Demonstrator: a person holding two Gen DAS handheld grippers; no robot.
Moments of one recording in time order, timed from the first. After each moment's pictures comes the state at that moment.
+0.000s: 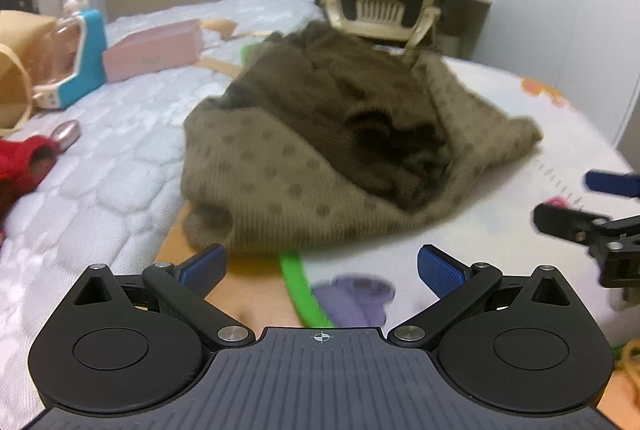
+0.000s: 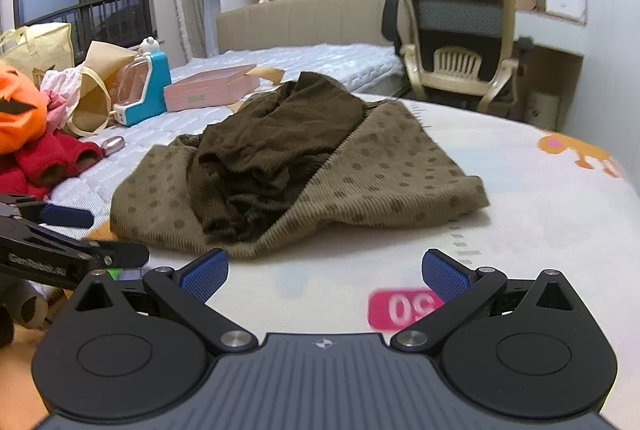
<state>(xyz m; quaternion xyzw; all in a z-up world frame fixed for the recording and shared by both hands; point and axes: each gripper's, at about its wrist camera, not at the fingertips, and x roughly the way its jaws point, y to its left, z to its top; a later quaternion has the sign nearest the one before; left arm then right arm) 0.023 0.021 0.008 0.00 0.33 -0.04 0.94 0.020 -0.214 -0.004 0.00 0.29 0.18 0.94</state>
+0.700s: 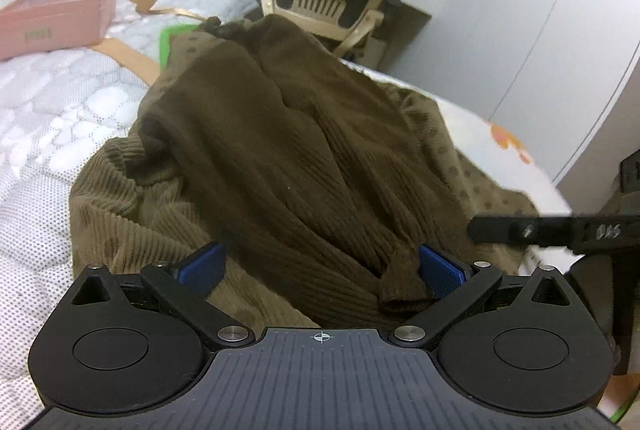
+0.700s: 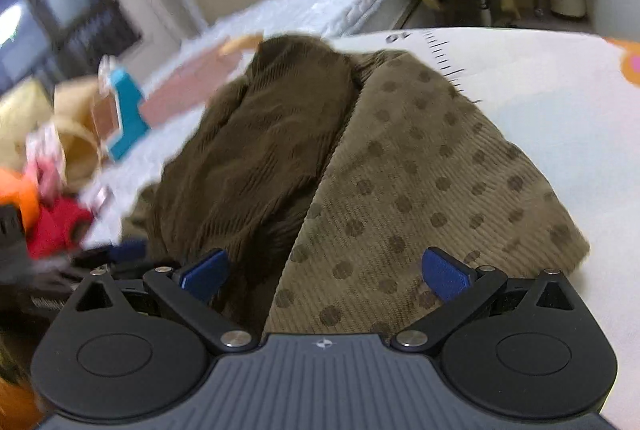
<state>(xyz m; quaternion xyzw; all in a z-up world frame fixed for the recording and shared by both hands) 0.169 0.080 -0.024 -0.10 0.37 -0.19 0.90 0.178 -0.209 -0.023 0.12 0.42 0.22 0.87</state>
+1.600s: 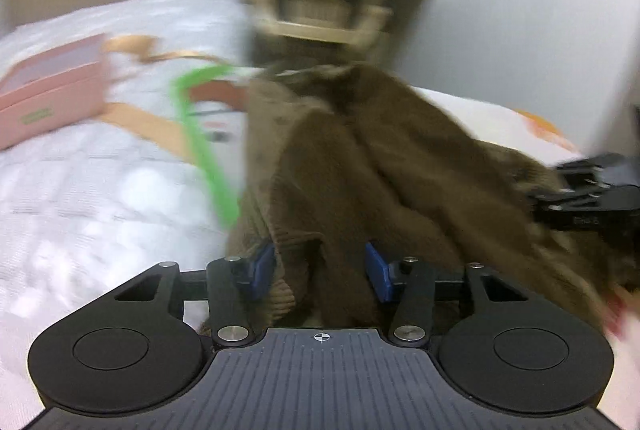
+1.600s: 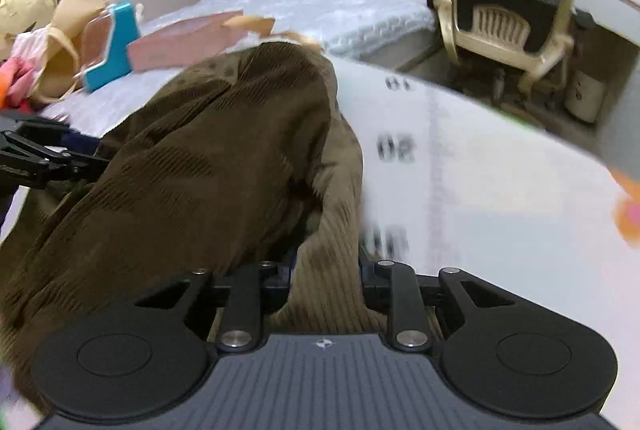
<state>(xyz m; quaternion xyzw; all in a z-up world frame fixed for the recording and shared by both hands) 0.203 0.103 -0.003 0.02 0.36 -0.25 0.90 0.179 -0.212 -0.012 -0.04 0.38 0.22 0.90</state>
